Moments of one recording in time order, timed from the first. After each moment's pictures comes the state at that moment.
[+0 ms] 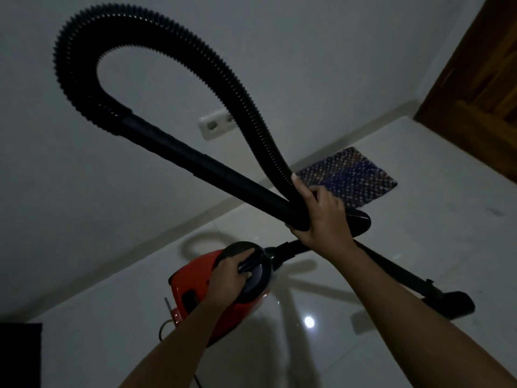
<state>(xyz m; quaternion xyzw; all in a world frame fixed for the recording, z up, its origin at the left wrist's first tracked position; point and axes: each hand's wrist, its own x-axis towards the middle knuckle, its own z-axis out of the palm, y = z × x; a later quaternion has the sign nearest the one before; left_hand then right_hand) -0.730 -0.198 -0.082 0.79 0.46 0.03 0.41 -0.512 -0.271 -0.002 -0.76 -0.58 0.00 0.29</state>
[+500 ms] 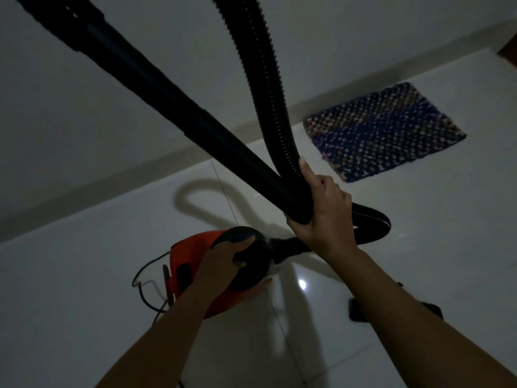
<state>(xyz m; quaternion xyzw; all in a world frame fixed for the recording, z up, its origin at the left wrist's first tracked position) -0.785 -0.180 -0.351 0.82 0.45 -0.03 0.34 -0.569 -0.238 -0.265 -0.76 -0.58 0.06 0.30</state>
